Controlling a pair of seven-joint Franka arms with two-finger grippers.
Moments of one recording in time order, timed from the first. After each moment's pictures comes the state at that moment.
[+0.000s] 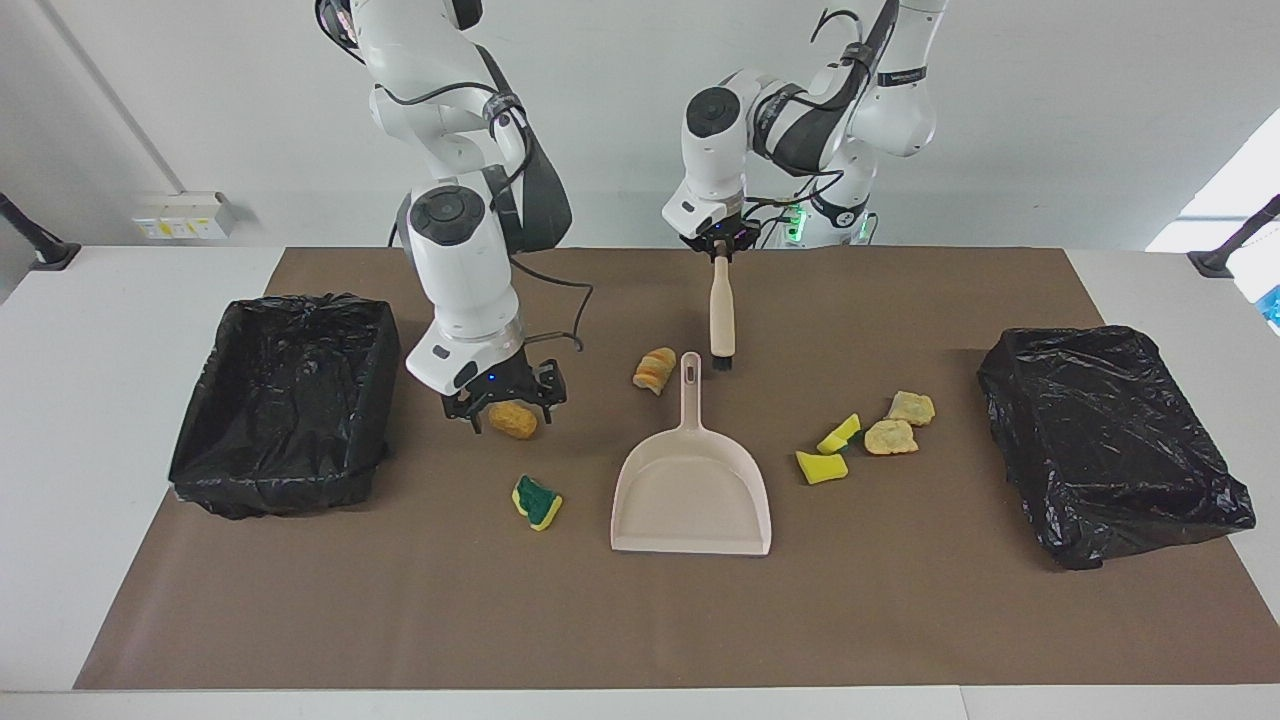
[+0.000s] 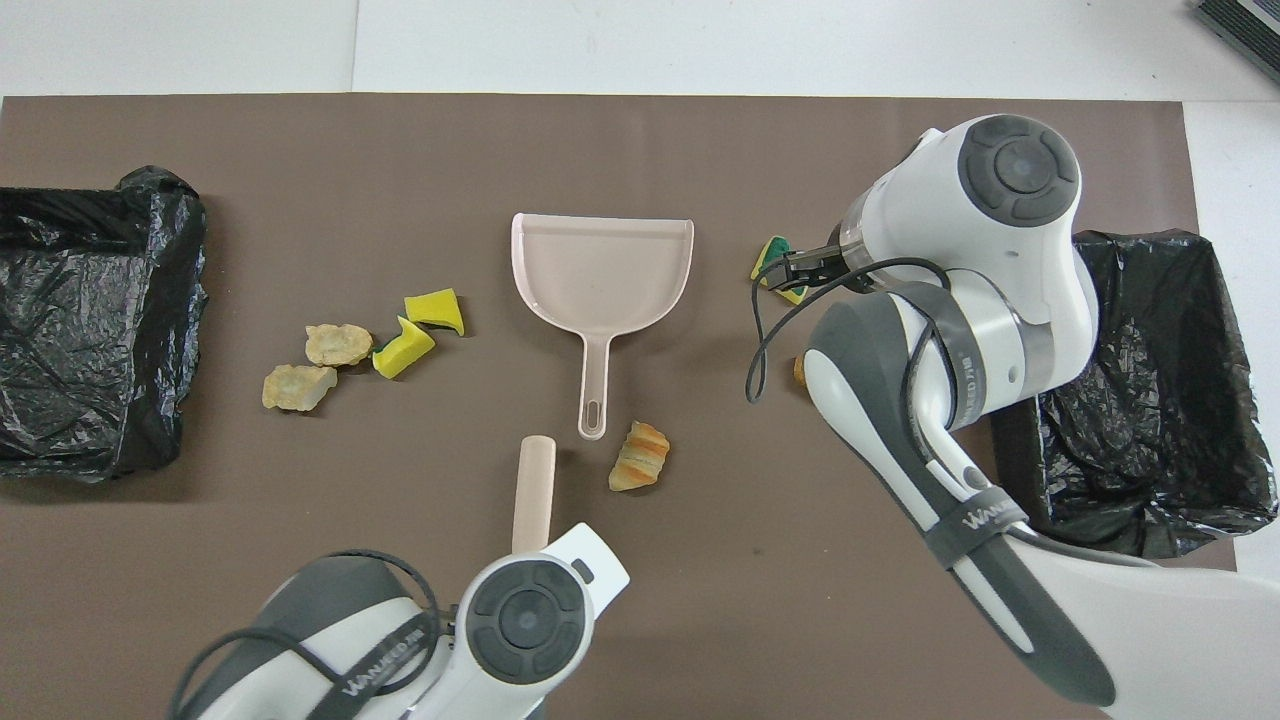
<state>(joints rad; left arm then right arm) -0.80 -0.21 0.01 -2.30 -0.04 1.85 -0.62 0.21 0.34 0.11 -1.63 -0.04 2.09 0.23</state>
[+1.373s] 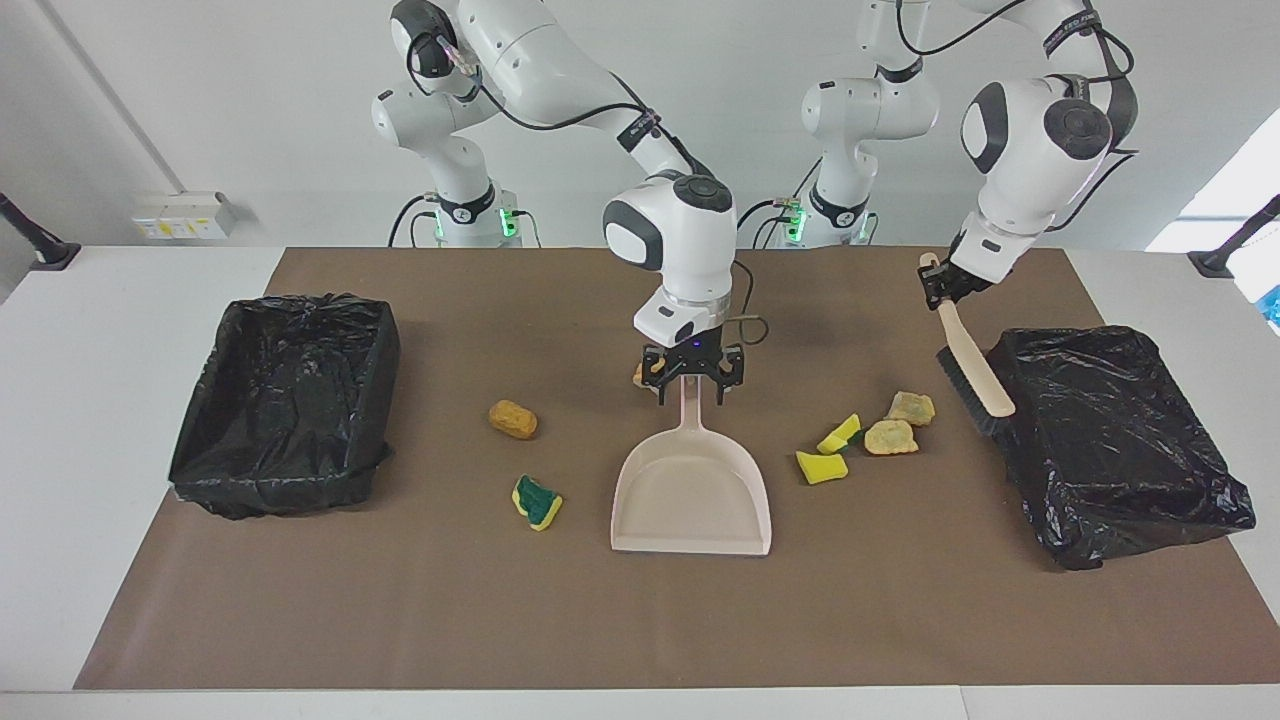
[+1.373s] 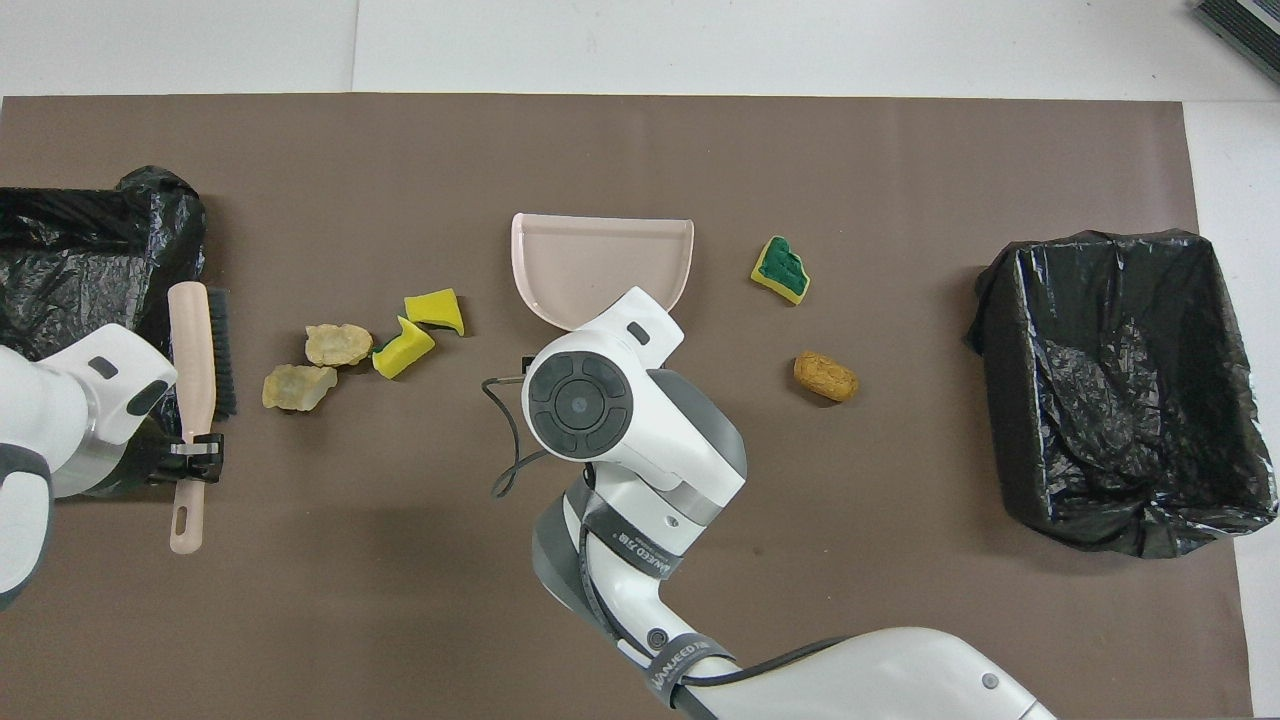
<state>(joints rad) -0.07 -0.20 0.02 -2.21 0.06 1.87 -0.14 0.59 0.48 0.11 -1.64 -0.25 2.28 0.86</state>
